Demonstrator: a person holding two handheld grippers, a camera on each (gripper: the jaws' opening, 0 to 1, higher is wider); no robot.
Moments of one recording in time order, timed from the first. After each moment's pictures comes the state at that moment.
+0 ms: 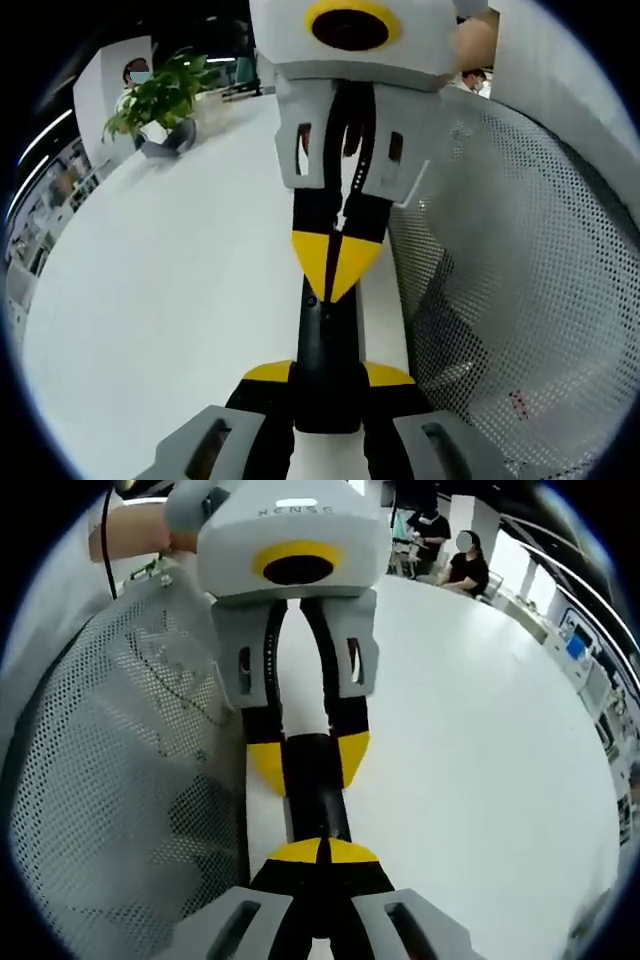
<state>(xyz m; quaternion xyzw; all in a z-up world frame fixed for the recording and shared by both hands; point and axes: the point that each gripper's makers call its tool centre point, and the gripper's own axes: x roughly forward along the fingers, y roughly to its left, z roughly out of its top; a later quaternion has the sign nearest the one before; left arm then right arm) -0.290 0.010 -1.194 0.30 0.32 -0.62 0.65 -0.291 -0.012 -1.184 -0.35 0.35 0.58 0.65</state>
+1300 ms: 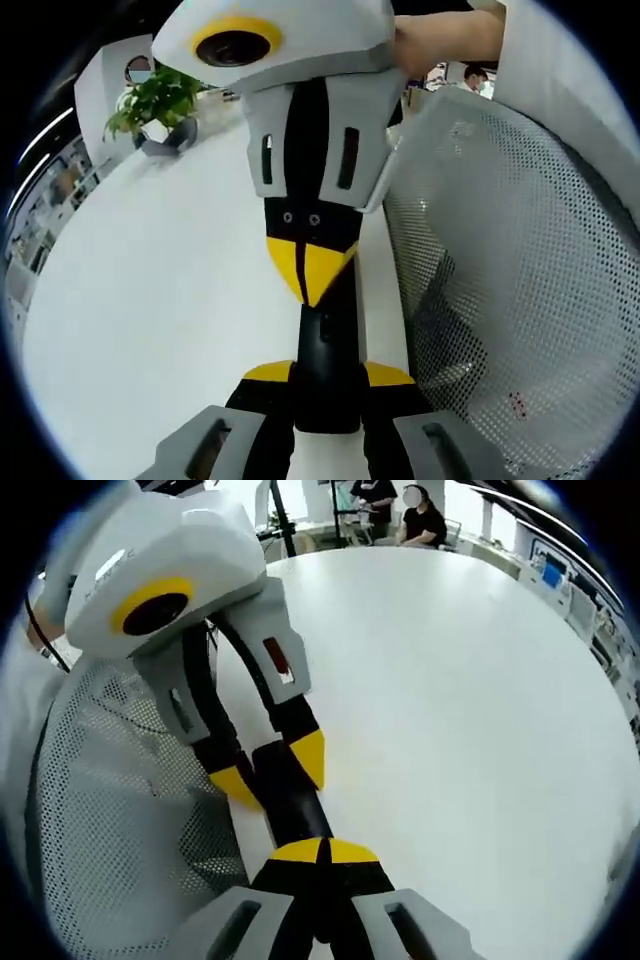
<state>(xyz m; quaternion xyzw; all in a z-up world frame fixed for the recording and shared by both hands) -0.289 0.010 -1.195 0.30 0.32 -0.62 0.65 -0.274 -0.013 -1.187 -0.25 0.46 0.54 0.66</state>
